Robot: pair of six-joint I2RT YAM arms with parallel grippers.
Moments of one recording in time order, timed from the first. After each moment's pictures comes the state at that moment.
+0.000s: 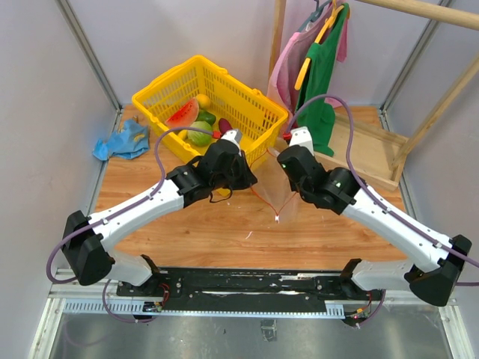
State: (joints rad) left arm -0.85 1.37 1.17 -0.37 -0.10 -0.78; right arm 0.88 1.22 1.27 -0.84 0.65 0.33
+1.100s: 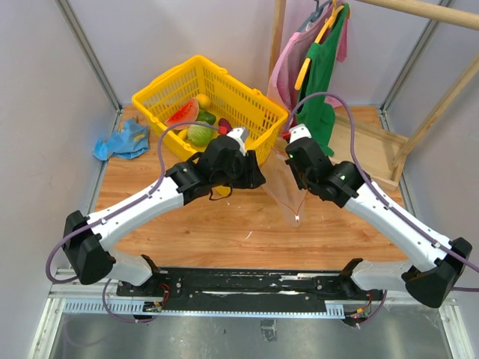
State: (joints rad) left arm -0.85 1.38 1.22 -0.41 -0.04 -0.68; right arm 0.77 1.21 1.27 -0.86 0.49 0.13
